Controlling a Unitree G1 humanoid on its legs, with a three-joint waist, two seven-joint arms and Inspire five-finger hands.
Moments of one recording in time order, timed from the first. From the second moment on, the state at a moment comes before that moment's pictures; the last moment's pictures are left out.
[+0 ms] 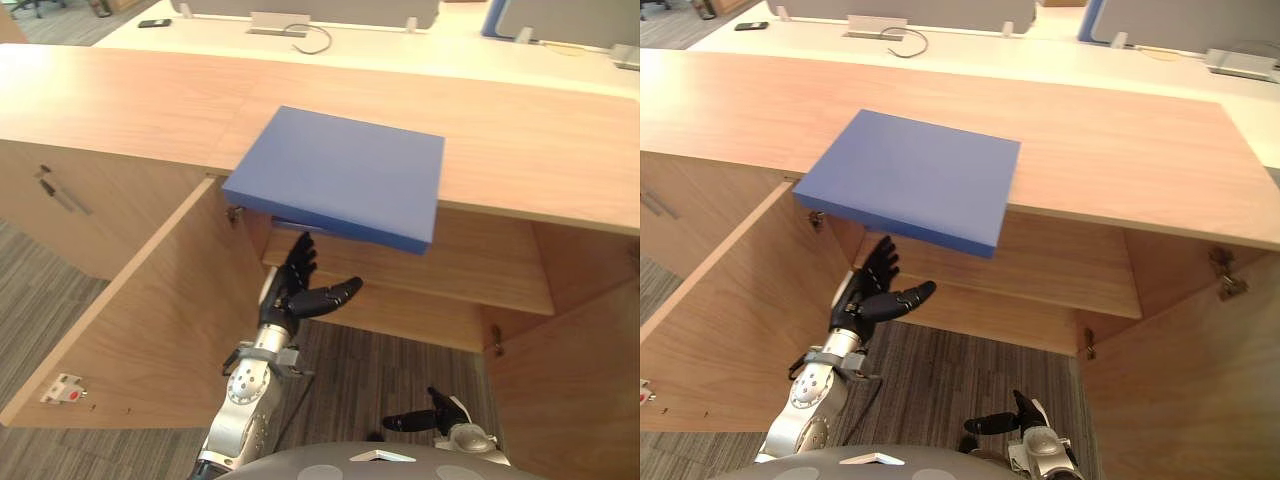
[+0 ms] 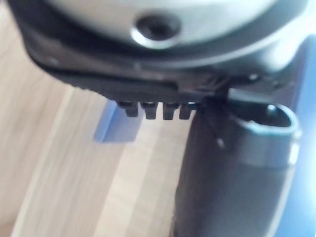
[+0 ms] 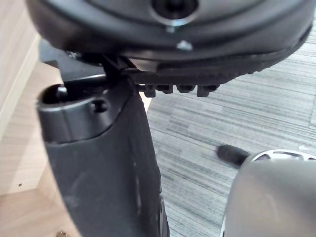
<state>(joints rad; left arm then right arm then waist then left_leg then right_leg) 0.25 0.05 -0.27 -0.08 -0.22 -0.12 0.10 0.03 -0.15 0.07 1.08 -0.07 -0.01 -0.04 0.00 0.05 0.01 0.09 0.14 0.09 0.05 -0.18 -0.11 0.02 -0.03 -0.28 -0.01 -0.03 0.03</state>
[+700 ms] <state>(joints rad) 0.36 0.05 -0.28 -0.20 0.33 -0.17 0.48 0.01 -0.05 0.21 1.11 -0.07 -0.05 -0.12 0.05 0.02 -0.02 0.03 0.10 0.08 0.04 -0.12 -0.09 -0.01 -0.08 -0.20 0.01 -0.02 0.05</state>
